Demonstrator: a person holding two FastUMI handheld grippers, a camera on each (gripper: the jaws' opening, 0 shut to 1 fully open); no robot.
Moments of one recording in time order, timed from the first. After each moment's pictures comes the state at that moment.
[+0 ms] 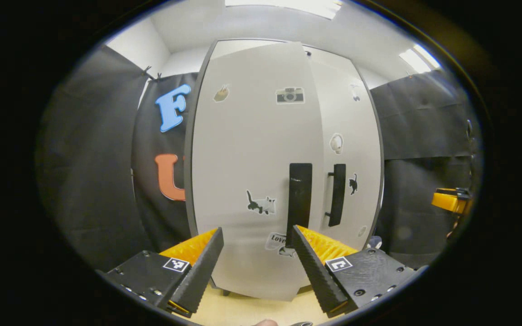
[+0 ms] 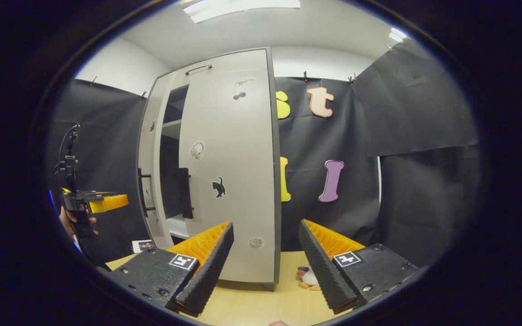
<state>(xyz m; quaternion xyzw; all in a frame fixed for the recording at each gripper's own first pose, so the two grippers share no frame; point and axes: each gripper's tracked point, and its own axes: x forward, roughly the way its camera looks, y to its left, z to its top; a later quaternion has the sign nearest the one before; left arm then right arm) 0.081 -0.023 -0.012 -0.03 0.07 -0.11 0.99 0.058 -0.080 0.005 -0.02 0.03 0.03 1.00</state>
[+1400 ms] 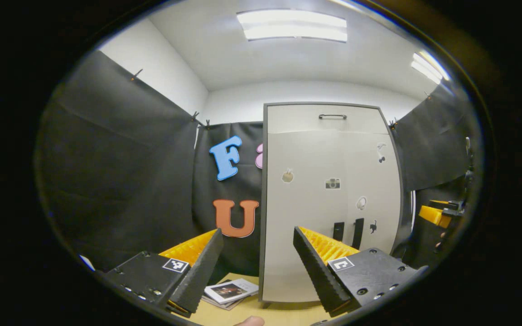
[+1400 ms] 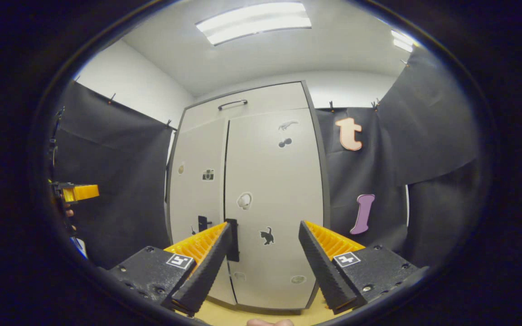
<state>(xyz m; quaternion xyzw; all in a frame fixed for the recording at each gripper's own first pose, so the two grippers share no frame) -0.021 0.092 0.108 -0.02 -0.06 0.03 1.00 0.072 0.020 0.080 -0.01 -0.07 0.11 0.99</state>
